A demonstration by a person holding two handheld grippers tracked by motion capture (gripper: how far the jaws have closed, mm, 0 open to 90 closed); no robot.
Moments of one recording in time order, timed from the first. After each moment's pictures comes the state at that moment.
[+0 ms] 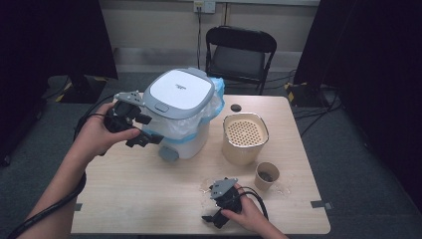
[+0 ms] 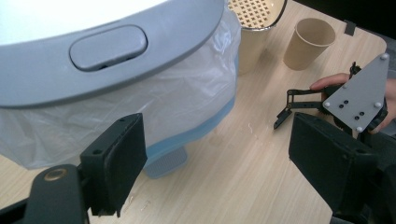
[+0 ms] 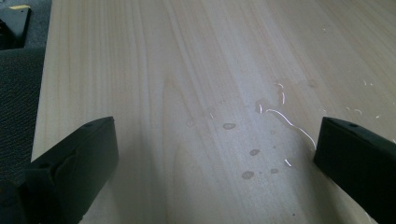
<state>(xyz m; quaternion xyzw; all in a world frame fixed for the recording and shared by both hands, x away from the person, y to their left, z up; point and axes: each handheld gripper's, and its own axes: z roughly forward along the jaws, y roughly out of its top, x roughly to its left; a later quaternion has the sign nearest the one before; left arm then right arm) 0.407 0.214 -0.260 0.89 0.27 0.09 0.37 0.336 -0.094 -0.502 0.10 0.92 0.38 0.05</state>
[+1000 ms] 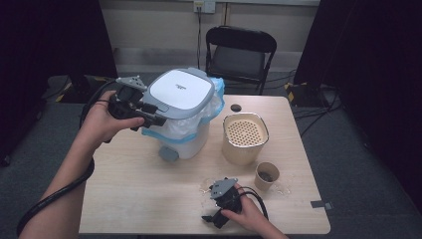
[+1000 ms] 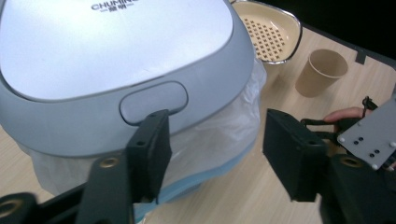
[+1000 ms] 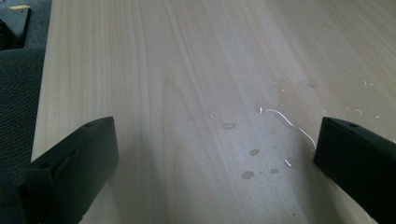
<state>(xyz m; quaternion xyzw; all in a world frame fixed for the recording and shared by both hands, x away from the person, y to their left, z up) 0.432 0.211 -0.243 0.86 0.30 0.11 0.39 0.335 -0.094 -0.502 0.10 0.92 0.38 0.05</state>
